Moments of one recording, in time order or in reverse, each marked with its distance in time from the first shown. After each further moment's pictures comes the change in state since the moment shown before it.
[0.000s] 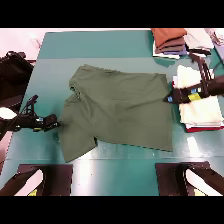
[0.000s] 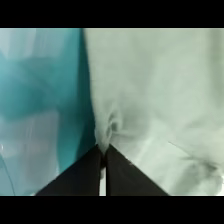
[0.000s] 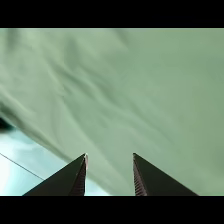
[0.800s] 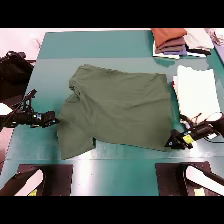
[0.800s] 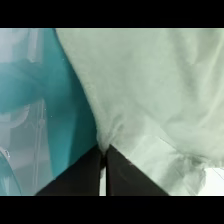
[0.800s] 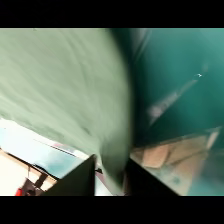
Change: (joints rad) left arm 0.000 0.000 0.056 -0.004 -0.039 0.036; right arm -0.267 -0.178 -0.570 -0.055 -0.029 -0.071
